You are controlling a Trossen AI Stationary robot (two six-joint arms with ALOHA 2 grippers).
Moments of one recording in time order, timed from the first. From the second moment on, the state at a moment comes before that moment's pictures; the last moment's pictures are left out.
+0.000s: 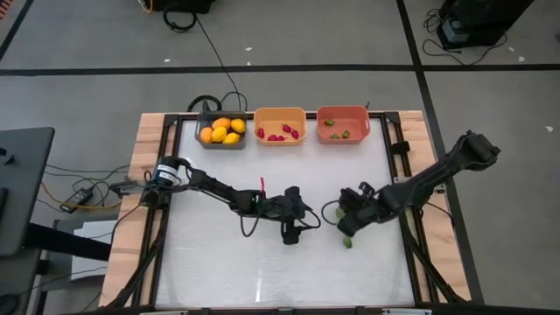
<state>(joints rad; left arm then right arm) -0.17 2.05 1.17 0.40 -0.11 -0.06 0.45 1.31 0.67 -0.65 0.38 0.98</state>
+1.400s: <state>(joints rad) -0.17 2.05 1.17 0.37 -0.16 -0.06 0.43 1.42 0.73 -0.44 0.39 0.84</state>
